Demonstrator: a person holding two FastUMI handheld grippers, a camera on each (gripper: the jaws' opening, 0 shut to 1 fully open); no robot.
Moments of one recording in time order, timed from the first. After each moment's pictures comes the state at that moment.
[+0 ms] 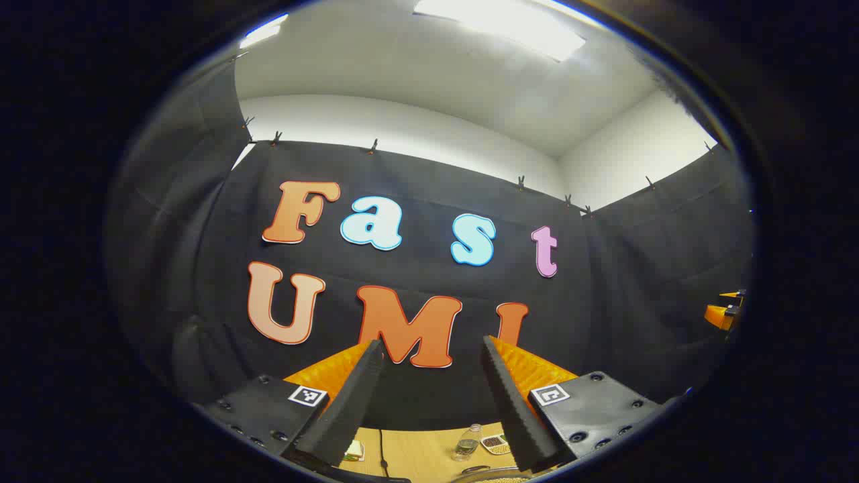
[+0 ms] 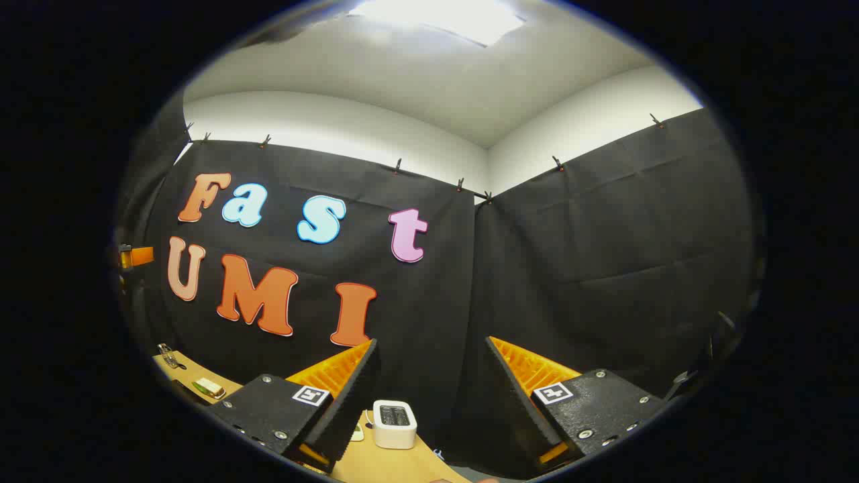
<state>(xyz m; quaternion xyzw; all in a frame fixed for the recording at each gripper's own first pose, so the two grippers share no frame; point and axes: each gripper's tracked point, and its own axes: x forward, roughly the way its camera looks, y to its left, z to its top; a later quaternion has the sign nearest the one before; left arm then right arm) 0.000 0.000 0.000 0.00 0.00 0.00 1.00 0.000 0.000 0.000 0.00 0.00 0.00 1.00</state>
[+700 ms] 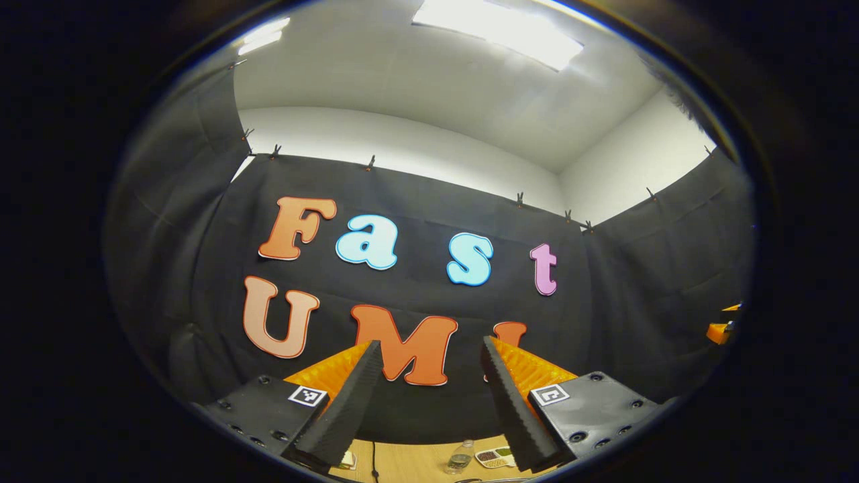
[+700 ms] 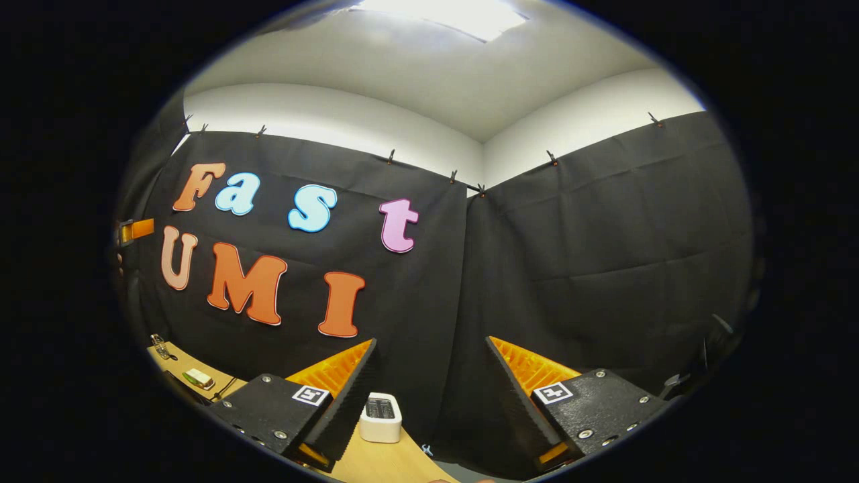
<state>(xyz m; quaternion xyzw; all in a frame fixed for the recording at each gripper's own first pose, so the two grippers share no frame) 0.016 -0.010 0.031 0.01 -0.05 0.02 1.00 0.000 -0.022 -0.013 -0.01 0.01 -0.01 1.00</state>
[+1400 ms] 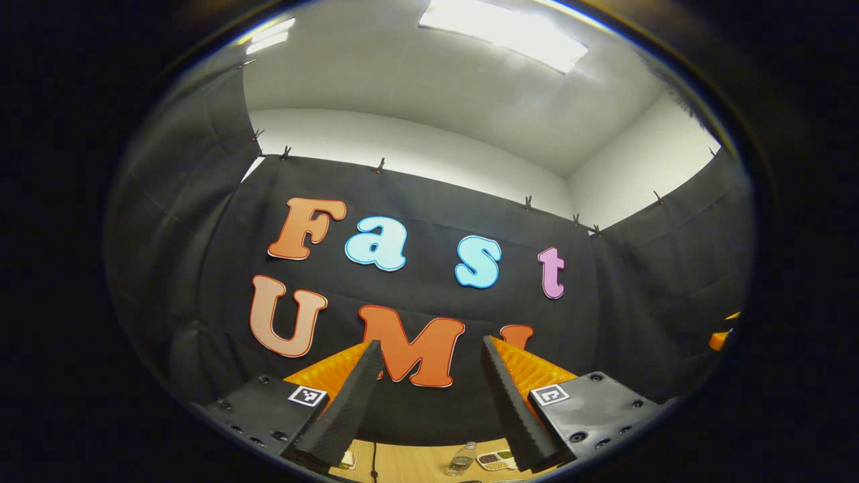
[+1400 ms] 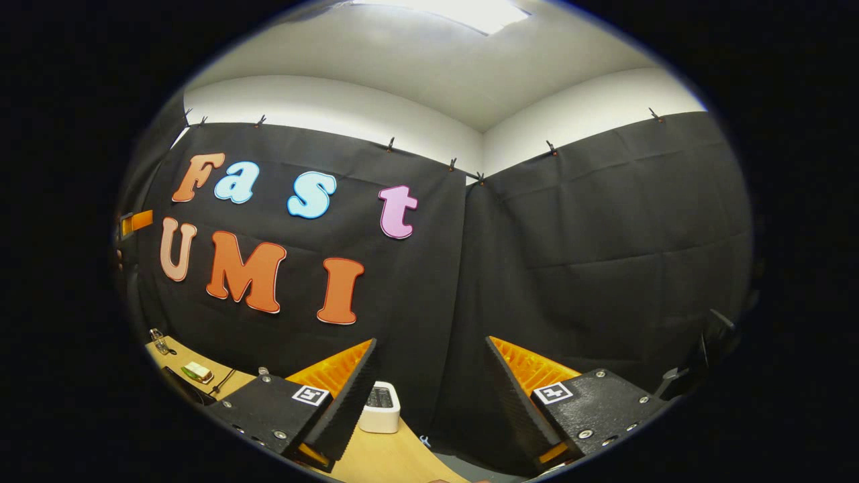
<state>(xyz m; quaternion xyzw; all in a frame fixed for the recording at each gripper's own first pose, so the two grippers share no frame) 0.009 -0.003 0.015 0.00 -0.04 0.03 1.00 -0.010 -0.015 -0.039 -0.01 0.05 -0.01 1.00</state>
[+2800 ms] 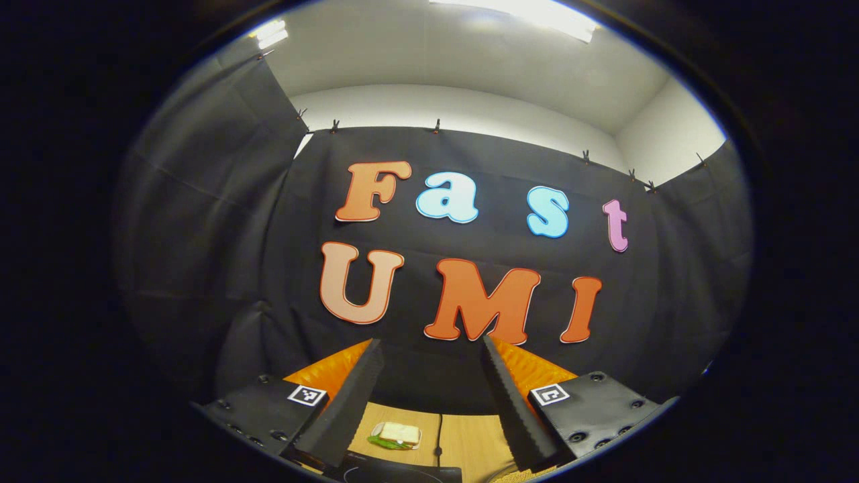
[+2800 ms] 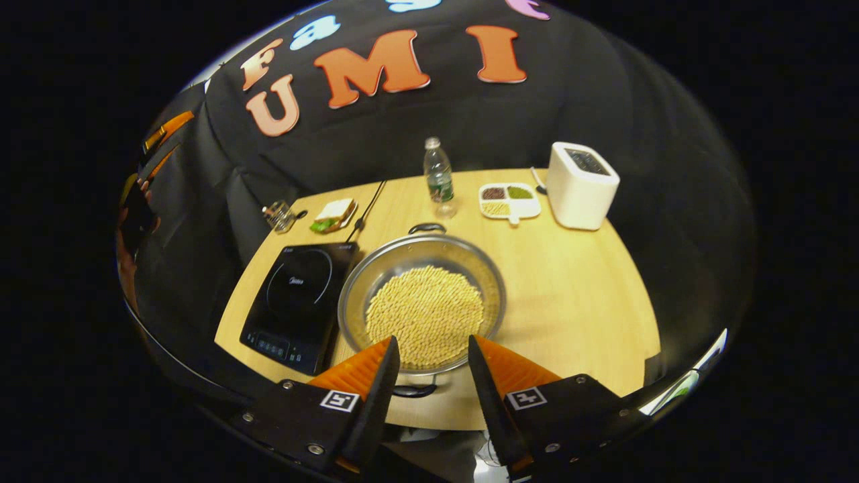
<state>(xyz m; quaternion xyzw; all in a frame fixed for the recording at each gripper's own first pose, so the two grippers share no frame) -0.035 0.130 -0.055 0.04 0.04 0.16 0.99 -0.215 0.257 -0.320 0.03 0.55 0.31 0.77</state>
